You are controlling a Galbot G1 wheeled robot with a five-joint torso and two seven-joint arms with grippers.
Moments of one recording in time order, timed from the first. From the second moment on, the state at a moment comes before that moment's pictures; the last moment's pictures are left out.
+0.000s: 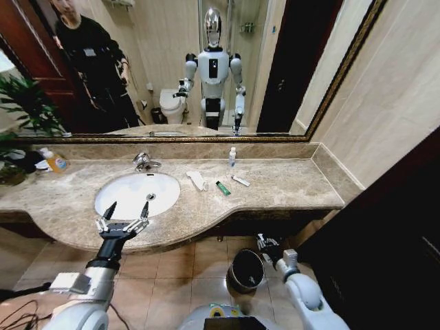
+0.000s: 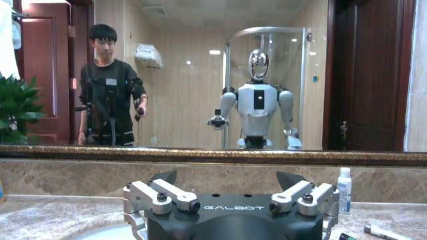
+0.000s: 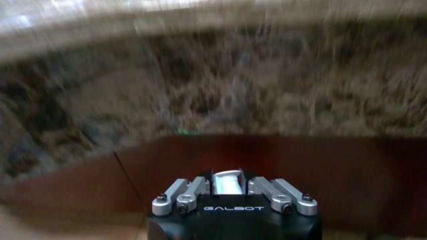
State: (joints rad) left arm 1.84 -1.36 -0.82 -2.47 -0.37 0.04 0.05; right arm -1.46 1.29 0.45 1.69 0.30 -0.20 -0.05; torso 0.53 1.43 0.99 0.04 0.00
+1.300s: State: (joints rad) left arm 1.84 -1.36 -0.82 -2.47 -0.37 0.04 0.05; right arm -1.31 1.44 0.47 1.27 0.18 -0.06 -0.11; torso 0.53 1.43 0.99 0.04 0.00
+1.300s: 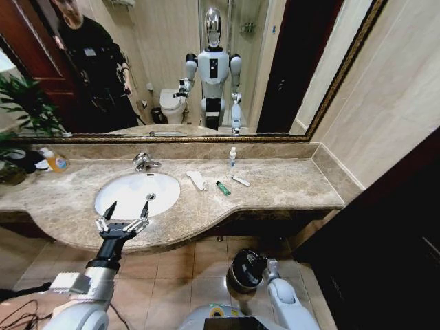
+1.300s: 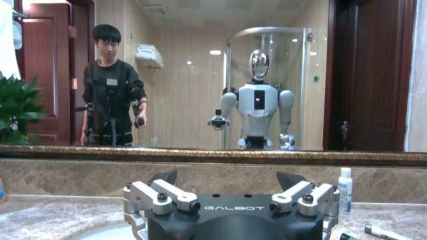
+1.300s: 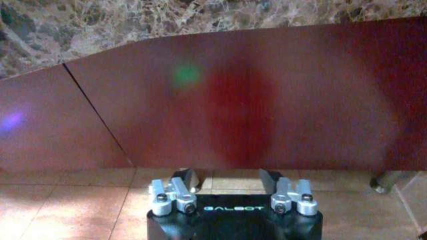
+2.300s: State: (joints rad) left arm 1.84 -1.36 -0.82 -2.47 -0.37 0.04 0.05; right arm -1.37 1.38 0.46 1.42 0.21 -0.11 -0.09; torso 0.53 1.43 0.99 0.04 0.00
